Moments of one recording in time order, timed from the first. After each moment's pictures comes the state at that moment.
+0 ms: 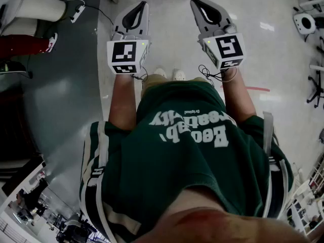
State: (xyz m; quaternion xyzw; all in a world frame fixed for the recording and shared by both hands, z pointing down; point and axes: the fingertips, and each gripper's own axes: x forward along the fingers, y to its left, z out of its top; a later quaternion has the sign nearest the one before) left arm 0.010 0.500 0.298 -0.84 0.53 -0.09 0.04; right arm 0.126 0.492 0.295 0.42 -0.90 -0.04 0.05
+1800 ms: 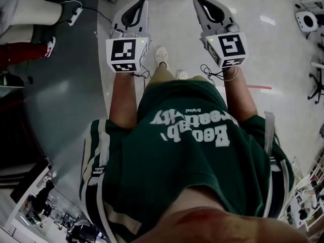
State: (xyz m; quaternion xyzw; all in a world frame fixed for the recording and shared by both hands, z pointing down) left arm -0.023 0.404 0.309 -0.85 0.52 -0.10 0.02; right arm 0.102 0.400 0.311 0.45 -0.89 -0.02 0.06
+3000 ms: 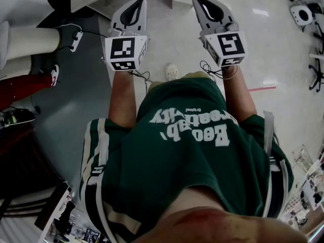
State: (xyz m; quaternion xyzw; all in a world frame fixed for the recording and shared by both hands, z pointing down) left arm -0.134 0.188 0.307 -0.88 0.46 -0.09 0.02; right arm -0.008 0.203 0.300 0.51 -0.86 -0.02 0.07
